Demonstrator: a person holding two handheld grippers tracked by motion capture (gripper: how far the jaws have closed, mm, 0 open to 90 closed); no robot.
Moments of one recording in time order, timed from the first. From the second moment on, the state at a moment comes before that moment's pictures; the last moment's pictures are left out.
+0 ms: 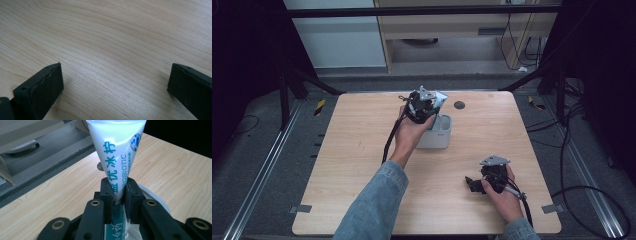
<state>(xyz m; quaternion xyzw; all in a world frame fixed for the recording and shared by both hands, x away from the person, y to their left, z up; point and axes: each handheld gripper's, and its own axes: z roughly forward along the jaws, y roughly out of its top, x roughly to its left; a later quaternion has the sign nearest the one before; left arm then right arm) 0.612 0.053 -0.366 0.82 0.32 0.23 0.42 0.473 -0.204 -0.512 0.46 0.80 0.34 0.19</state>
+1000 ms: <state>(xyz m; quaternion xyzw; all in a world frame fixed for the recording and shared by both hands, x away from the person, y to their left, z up) 0.611 0.056 -0.388 0.83 0.32 0.21 0.39 0.473 -0.204 -0.512 0.47 0.79 0.34 0.19</state>
